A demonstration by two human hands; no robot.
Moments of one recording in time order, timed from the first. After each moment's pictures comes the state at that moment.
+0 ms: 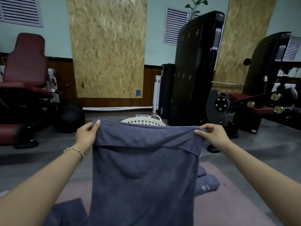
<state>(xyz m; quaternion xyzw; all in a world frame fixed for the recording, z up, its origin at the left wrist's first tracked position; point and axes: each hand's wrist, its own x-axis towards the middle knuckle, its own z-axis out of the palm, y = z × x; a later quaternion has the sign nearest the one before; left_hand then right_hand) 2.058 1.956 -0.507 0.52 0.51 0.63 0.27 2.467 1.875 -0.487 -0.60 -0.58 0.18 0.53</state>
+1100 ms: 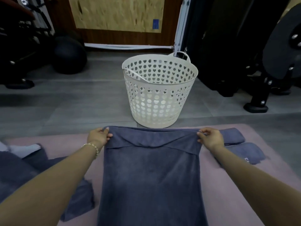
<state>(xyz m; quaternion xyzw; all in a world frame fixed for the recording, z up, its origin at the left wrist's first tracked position) 2.075 2.166 -0.841 0.37 0.71 0.43 0.42 2.471 2.127 -0.826 -0.76 -0.42 0.28 0.41</state>
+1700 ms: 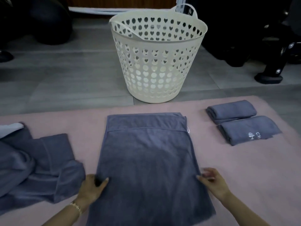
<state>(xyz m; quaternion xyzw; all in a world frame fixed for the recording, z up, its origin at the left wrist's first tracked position) 2.059 2.012 -1.037 0.47 0.79 0.15 0.37 2.479 1.975 -1.020 -0.79 -0.33 0.42 0.30</state>
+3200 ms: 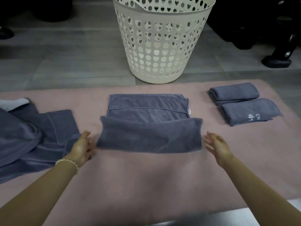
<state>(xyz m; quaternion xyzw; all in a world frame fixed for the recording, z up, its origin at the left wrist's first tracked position) 2.049 2.039 -0.992 0.16 0.70 0.40 0.58 2.479 2.002 -0.973 -0.71 -0.20 0.49 0.46</state>
